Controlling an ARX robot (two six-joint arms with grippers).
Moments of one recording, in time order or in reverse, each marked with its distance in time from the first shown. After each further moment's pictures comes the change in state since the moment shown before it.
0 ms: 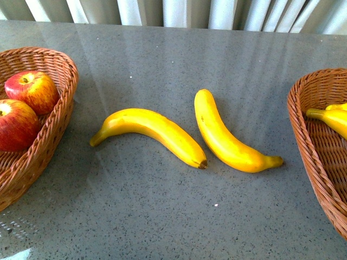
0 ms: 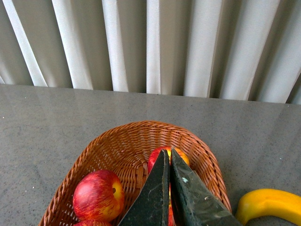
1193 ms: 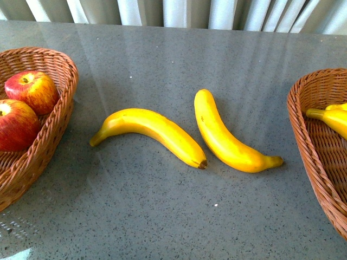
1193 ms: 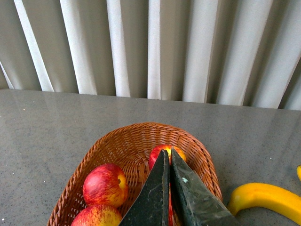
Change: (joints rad) left arm 0.000 -0.574 -0.008 -0.541 0.000 0.000; right arm 0.000 0.000 0.000 0.000 0.000 0.000
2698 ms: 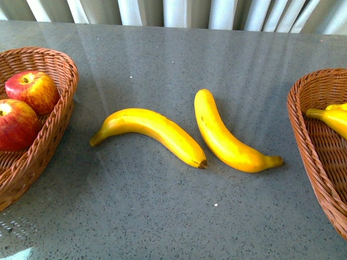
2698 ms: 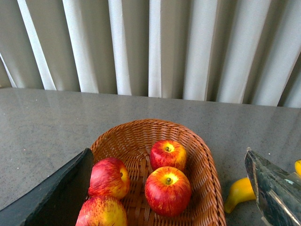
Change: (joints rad) left arm 0.001 -0.164 0.000 -0.181 0.000 0.005; right arm 0.042 0.694 0.258 -0.099 -0.279 -0.220
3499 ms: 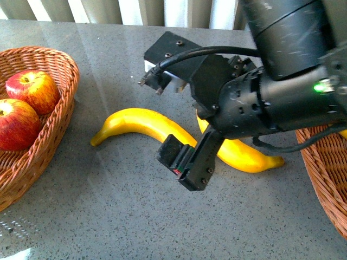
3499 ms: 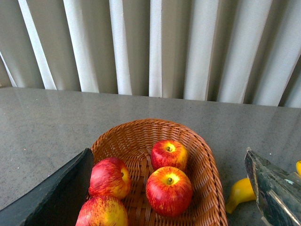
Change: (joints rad) left arm 0.000 0.000 0.000 0.000 0.000 0.000; right arm 0.534 1.238 0.685 0.238 0.113 -0.291
